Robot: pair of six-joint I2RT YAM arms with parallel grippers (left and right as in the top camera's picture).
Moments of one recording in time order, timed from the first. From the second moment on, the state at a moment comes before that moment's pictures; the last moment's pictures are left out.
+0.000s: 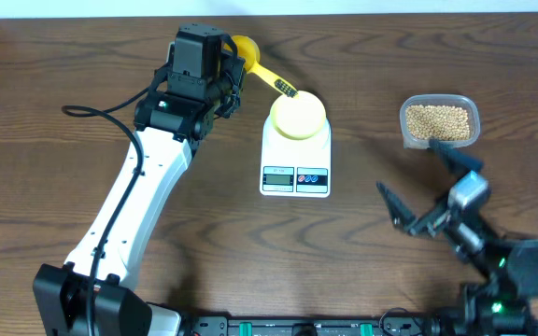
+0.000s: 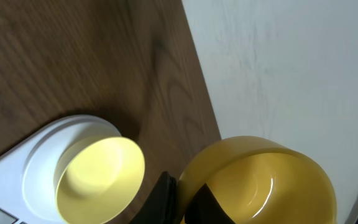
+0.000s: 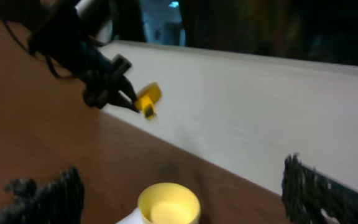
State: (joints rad) left arm -0.29 1.58 1.42 -0.52 0.04 -1.45; right arm 0.00 0.55 0.39 0.38 -0.72 0.04
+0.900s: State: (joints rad) left arm -0.34 1.58 1.42 -0.52 0.02 -1.41; right arm 0.02 1.59 0.97 0.29 -1.20 0.40
